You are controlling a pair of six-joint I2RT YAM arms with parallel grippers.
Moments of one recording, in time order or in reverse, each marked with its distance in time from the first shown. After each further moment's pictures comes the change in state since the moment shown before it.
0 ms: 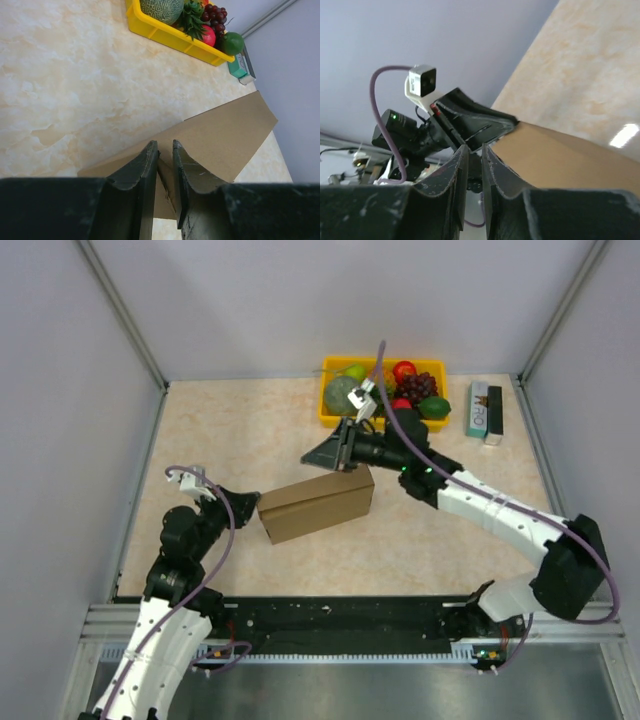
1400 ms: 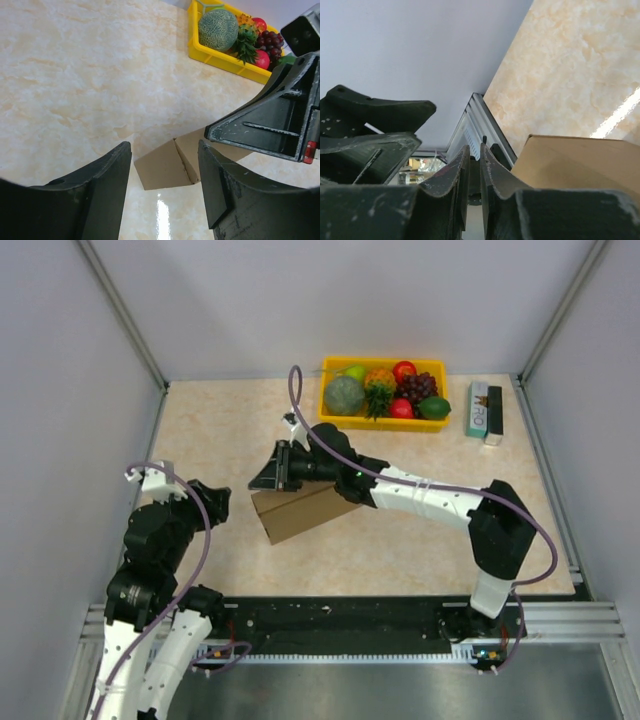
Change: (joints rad) left arm -0.002 0.000 0.415 -0.487 -0.281 0.177; right arm 0.261 0.403 0.235 0.039 0.116 0.090
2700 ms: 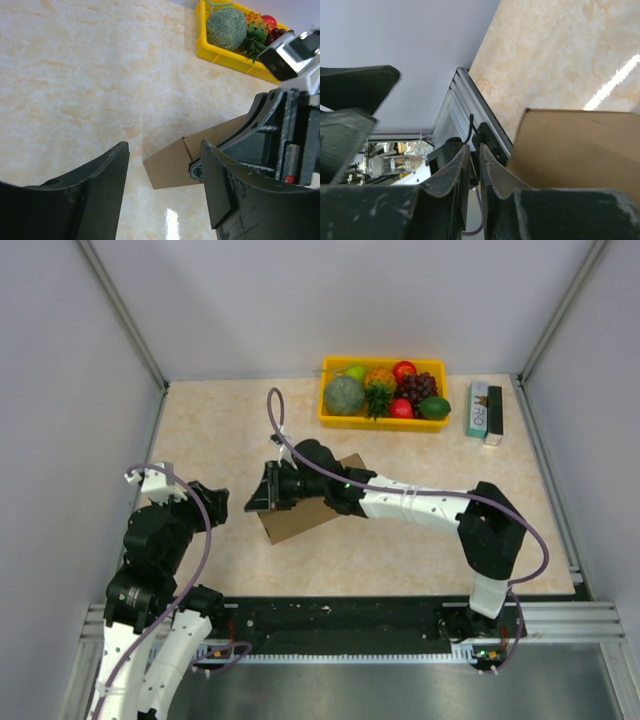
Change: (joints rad) left arm 0.000 -0.009 0.001 -0.016 -0.023 0.037; right arm 0.077 0.037 -0.020 -0.039 0.024 -0.027
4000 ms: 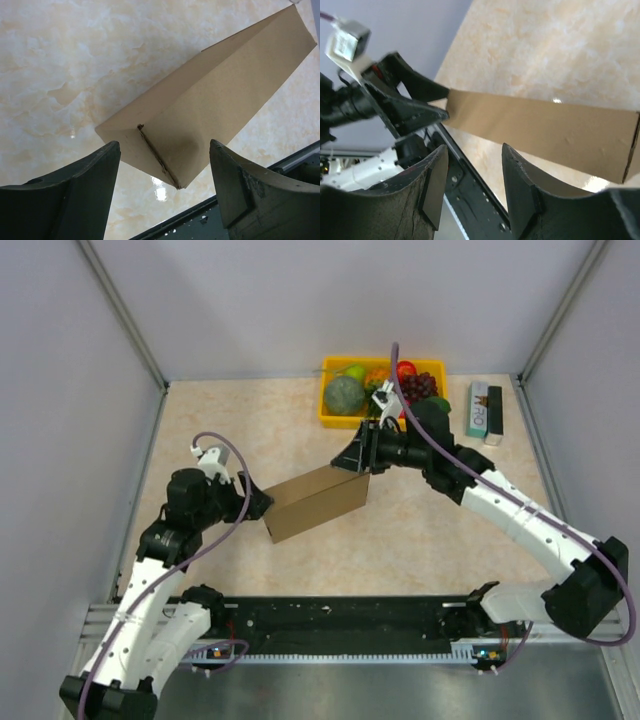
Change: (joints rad) left arm -0.001 0.303 -0.092 0.120 0.388 -0.002; right arm -0.395 -0.522 -0.163 -0.333 -0.067 -0.278
